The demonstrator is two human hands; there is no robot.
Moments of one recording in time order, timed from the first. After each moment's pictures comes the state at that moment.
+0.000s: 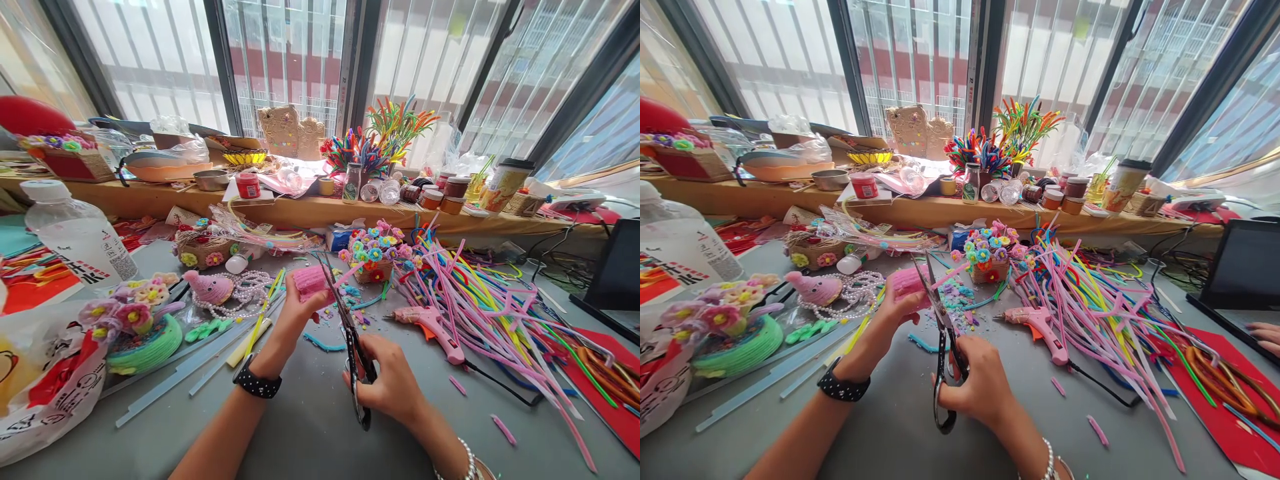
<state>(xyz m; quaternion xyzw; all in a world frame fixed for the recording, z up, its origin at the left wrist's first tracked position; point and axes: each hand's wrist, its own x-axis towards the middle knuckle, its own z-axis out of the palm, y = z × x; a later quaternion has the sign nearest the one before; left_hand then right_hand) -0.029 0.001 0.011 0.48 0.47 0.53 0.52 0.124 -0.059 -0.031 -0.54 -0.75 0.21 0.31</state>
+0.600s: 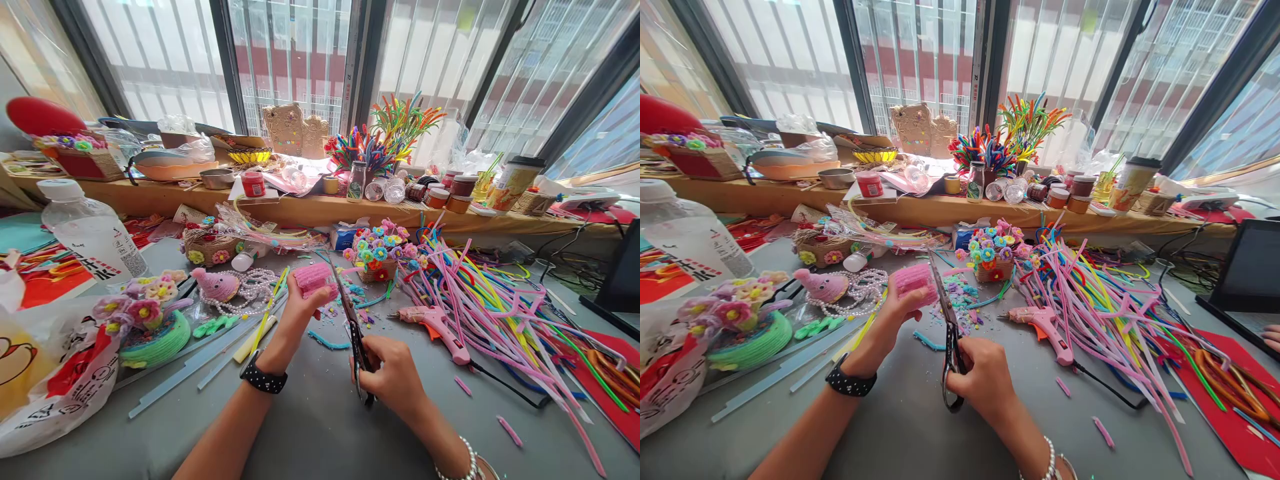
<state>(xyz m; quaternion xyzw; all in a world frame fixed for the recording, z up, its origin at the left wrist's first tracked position) -0.029 0.009 0.004 0.45 0.49 0.55 0.51 0.120 -0.056 -0.031 -0.57 -0.72 0.21 0.32</state>
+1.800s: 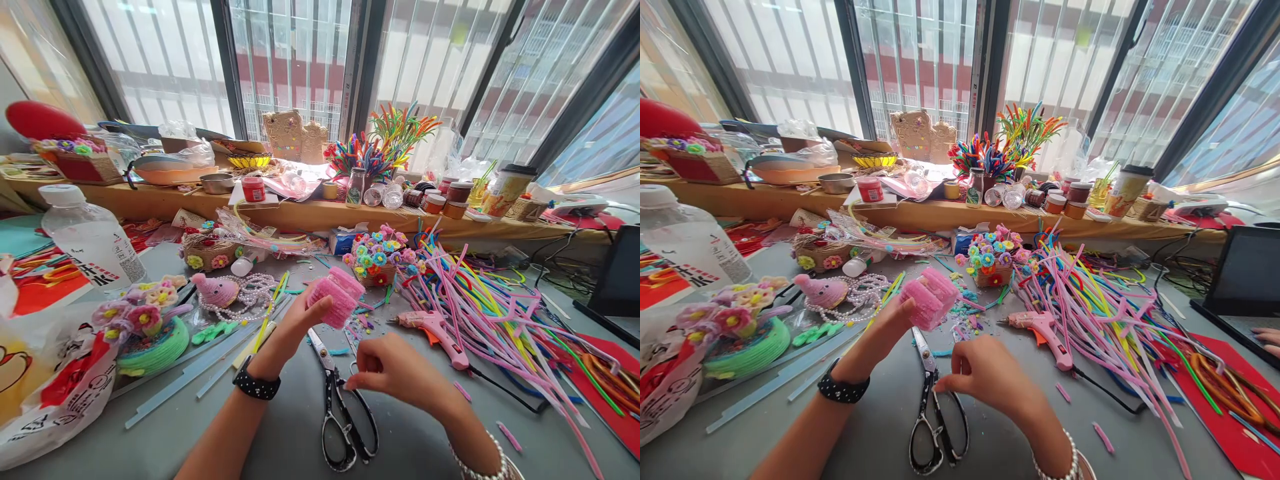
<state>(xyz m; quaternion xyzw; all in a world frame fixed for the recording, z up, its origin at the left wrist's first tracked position) -0.044 0.006 0.007 0.55 0.29 0.47 0.63 0.133 -0.048 0.004 -0.52 -0.80 0.26 0.16</state>
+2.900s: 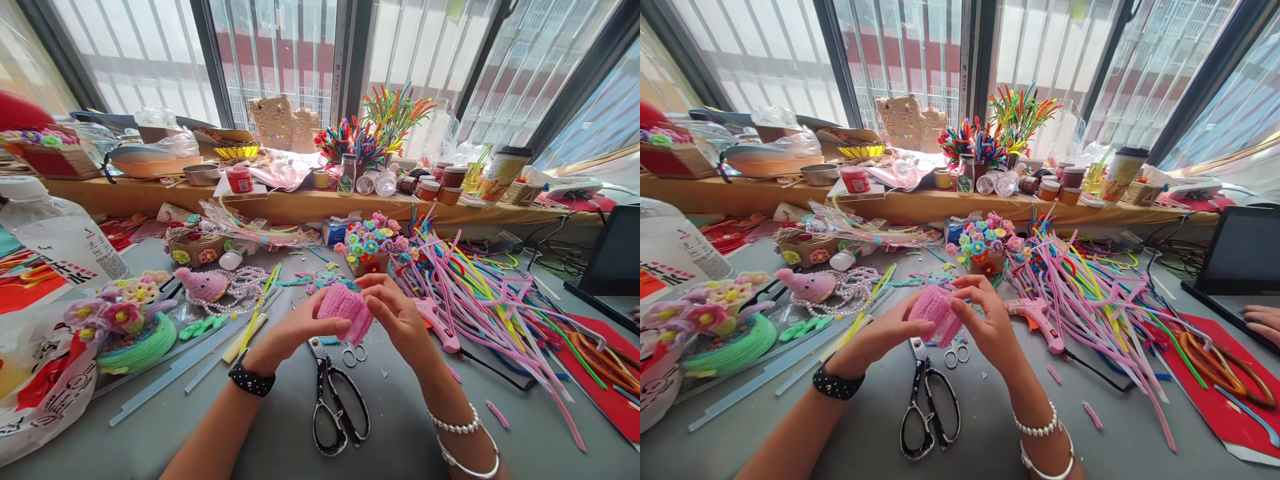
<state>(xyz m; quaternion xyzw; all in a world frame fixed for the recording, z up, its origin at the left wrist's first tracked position) -0.031 -0.003 0.014 0.61 0.31 0.32 0.65 0.146 -0.028 0.008 -0.42 -0.70 0.27 0.51</state>
